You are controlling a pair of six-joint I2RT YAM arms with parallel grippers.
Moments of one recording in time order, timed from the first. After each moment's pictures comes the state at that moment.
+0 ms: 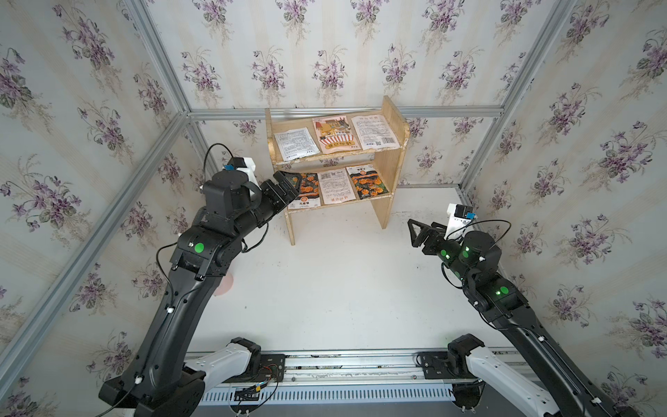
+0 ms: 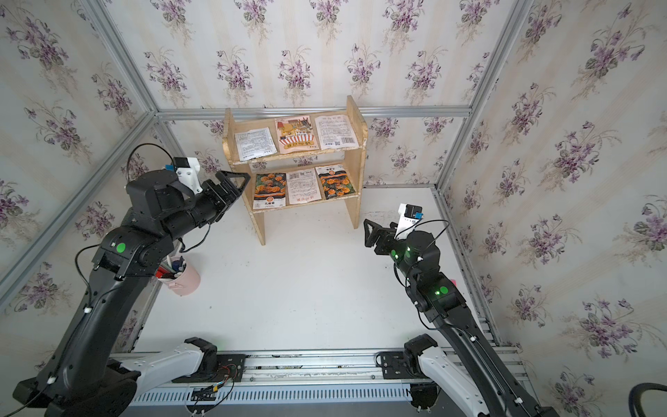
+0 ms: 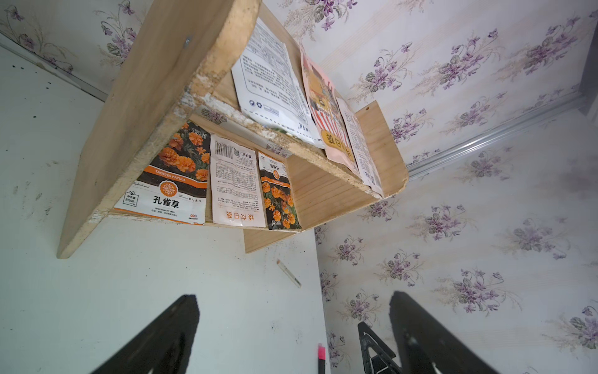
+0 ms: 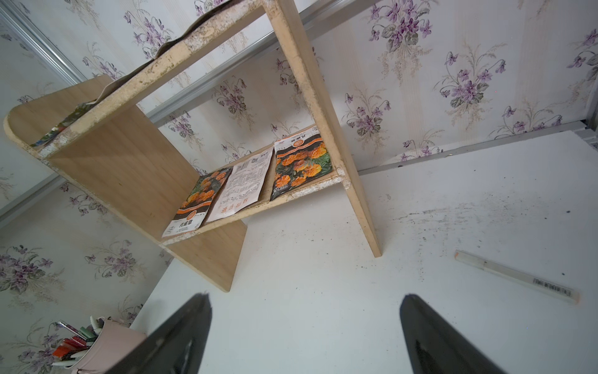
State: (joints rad) left arm -0.35 1.17 1.63 -0.73 0.07 -0.95; right arm 0.41 0.77 0.80 -0.22 0.04 0.47
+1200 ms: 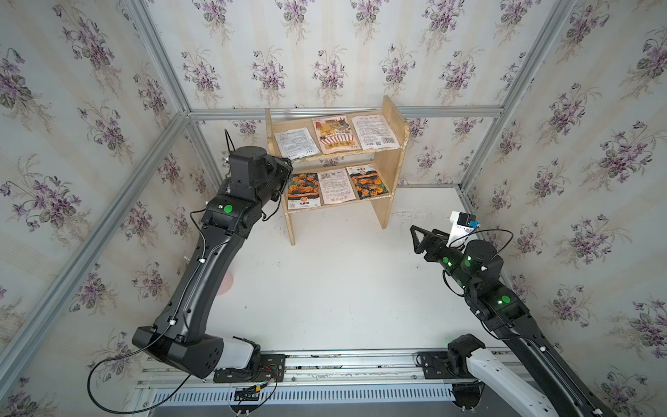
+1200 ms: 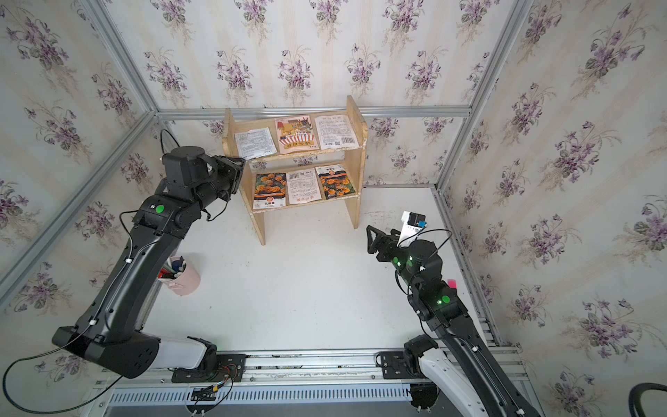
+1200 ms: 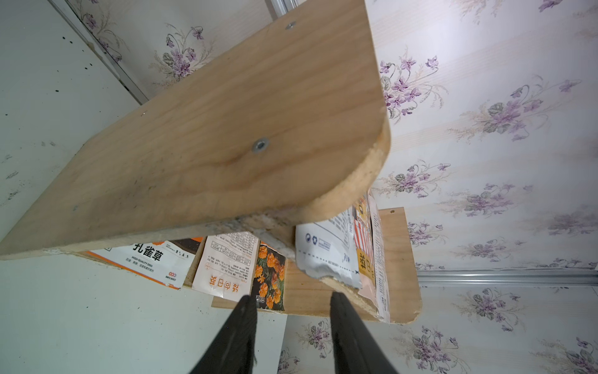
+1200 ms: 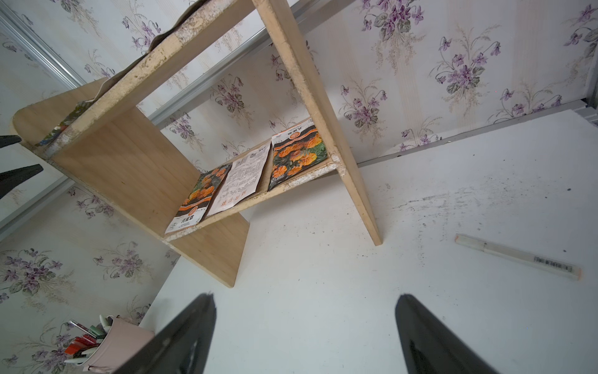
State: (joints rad) left arm -0.29 1.41 1.76 -0.65 -0.08 -1.24; right arm 0.41 0.70 0.72 -0.21 0.04 0.51
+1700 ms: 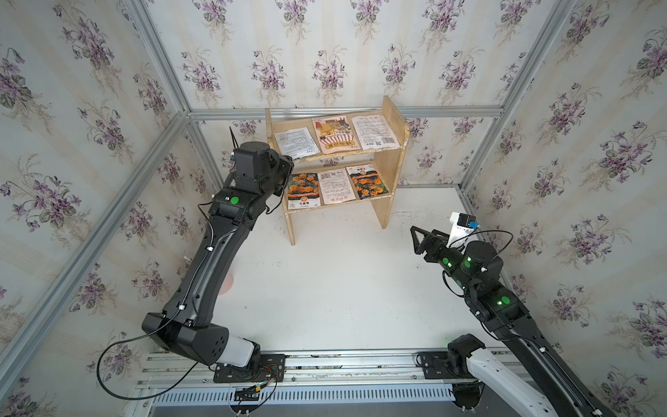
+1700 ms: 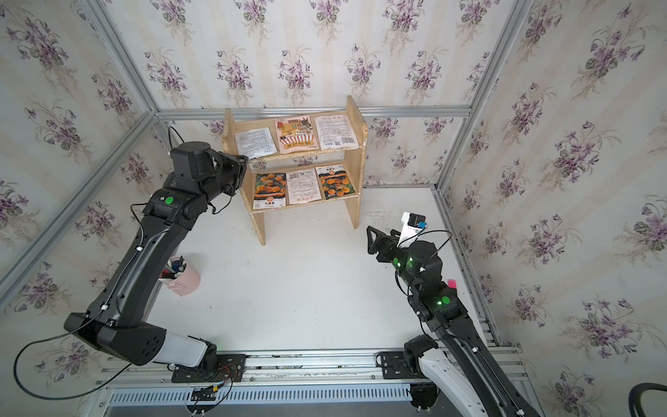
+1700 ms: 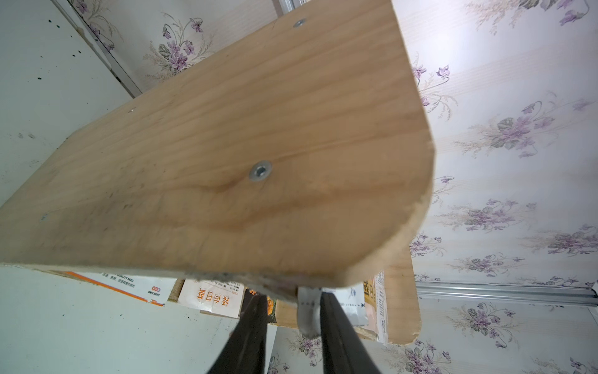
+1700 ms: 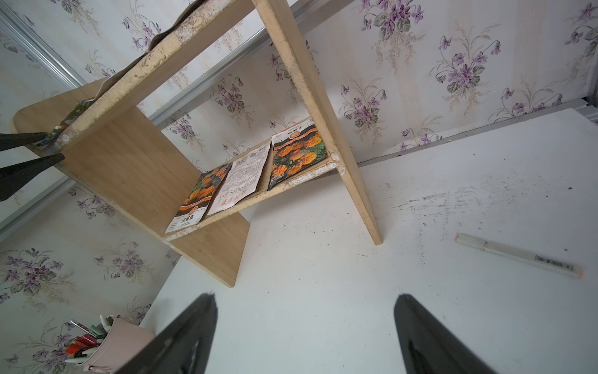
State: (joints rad) left arm -0.28 1.47 1.78 -0.61 -0.06 -1.28; right arm 0.41 0.69 0.71 -0.21 0.04 0.52
